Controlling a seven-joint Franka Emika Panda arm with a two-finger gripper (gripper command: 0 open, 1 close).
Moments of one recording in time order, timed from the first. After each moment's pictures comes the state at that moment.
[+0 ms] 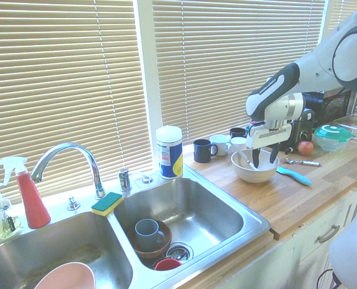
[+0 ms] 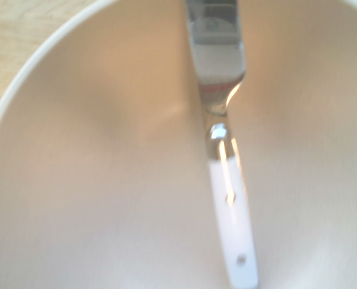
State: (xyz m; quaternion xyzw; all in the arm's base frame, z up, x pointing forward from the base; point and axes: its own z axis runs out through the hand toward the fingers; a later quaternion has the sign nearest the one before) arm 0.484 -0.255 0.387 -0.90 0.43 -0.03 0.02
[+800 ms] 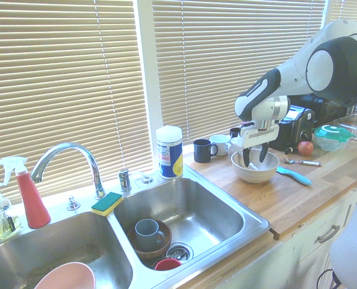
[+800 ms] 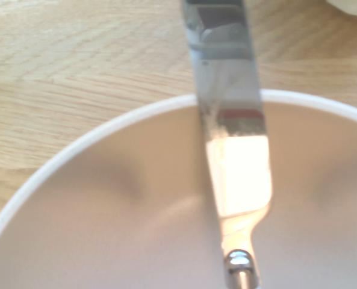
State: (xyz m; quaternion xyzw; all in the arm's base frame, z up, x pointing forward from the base) arm 0.531 -0.253 0.373 -0.91 0.41 -0.02 0.02
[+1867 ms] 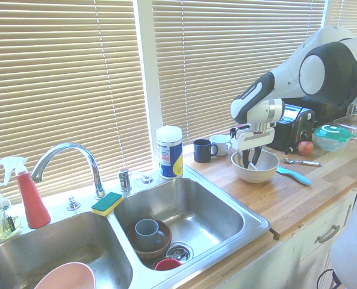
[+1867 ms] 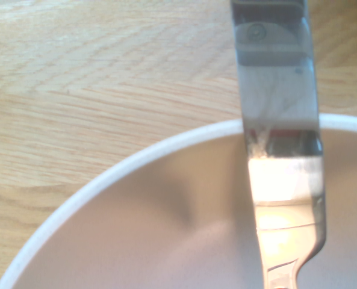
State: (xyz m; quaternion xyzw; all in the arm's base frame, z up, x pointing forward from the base) arm 0.543 -0.246 0.359 -0.91 0.41 -0.01 0.02
